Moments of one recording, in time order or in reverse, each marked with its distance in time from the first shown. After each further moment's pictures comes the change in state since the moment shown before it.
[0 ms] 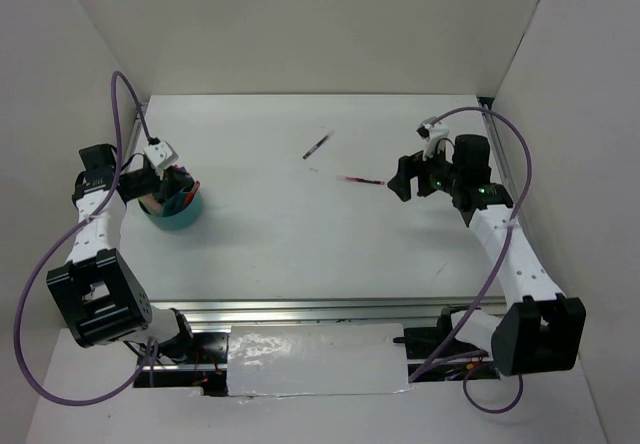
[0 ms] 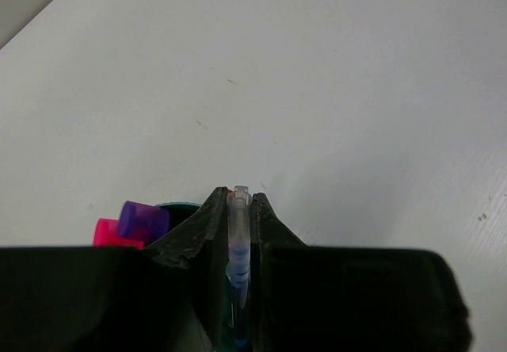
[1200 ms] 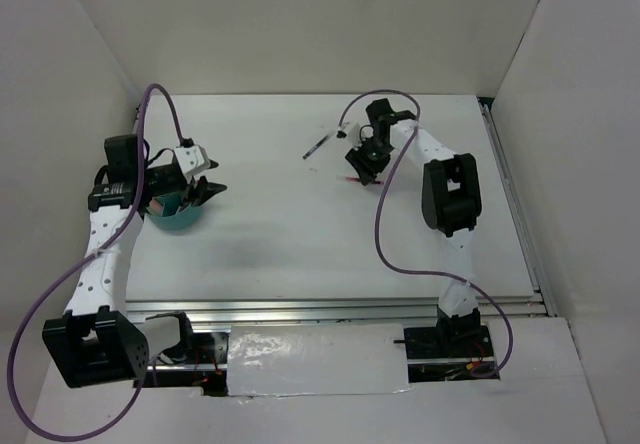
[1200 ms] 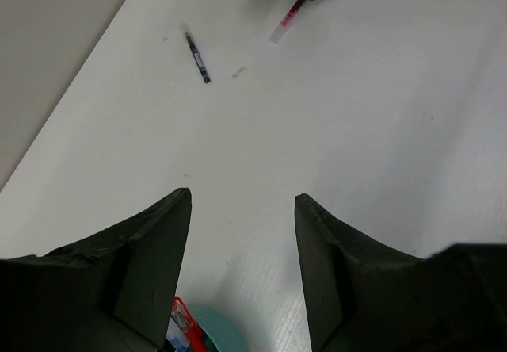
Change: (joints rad) left arm -0.261 -0.222 0.035 -0.069 -0.039 -0.059; right arm 0.209 1.124 0.948 -0.555 0.220 -0.498
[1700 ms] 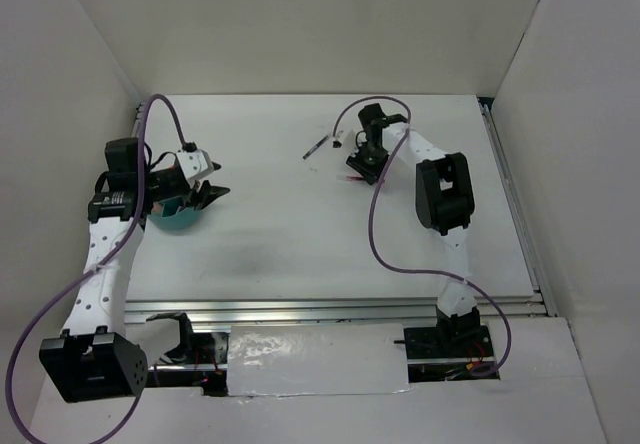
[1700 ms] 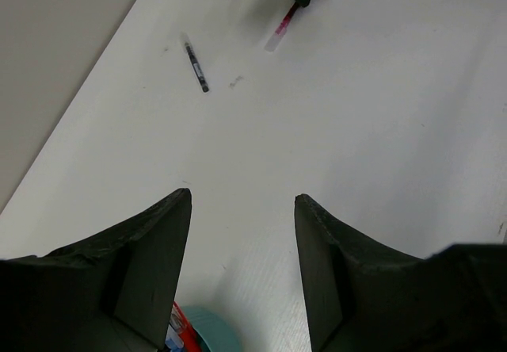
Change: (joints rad) left arm -0.045 -0.068 -0.020 0.008 -0.036 -0.037; right arm 0.026 0.072 0.040 0.000 0.137 -0.087
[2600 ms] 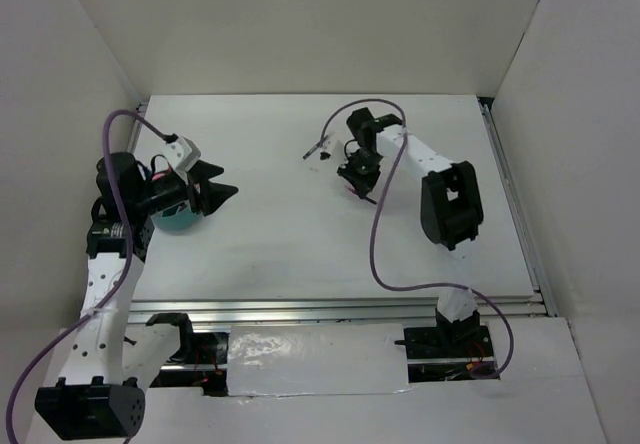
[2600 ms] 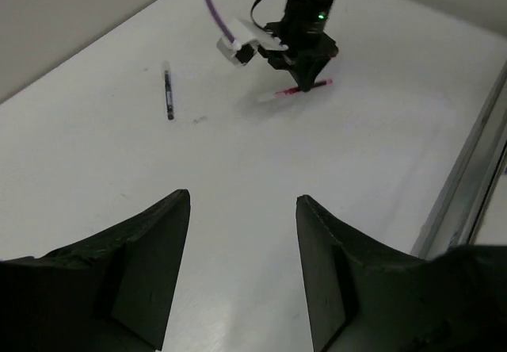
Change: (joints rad) left arm -0.068 -0.203 -0.091 0.220 -0.079 -0.601; right arm 0.118 -0.134 -0.079 -0.198 -0.028 -0.033
